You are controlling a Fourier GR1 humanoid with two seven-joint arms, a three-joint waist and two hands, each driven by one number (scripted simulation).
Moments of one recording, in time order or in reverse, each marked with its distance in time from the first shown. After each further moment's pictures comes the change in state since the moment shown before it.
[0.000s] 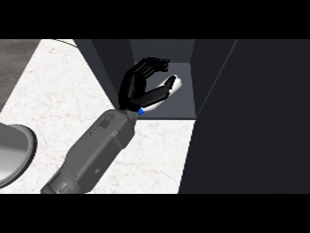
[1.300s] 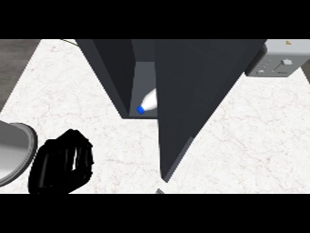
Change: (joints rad) left arm 0.825 0.379 -0.037 -0.911 -0.040 -0.014 0.077; right arm -0.369 0.198 0.371 0.112 0.135 0.021 0.433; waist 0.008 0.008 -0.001
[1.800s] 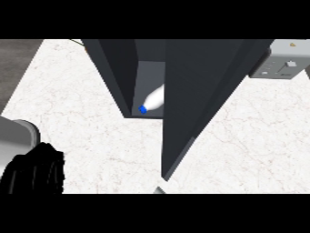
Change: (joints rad) left arm 0.147 0.082 0.094 -0.073 0.055 -0.104 -0.043; right arm -0.205 -0.053 0.049 0.036 0.076 -0.082 0.063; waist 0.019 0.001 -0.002
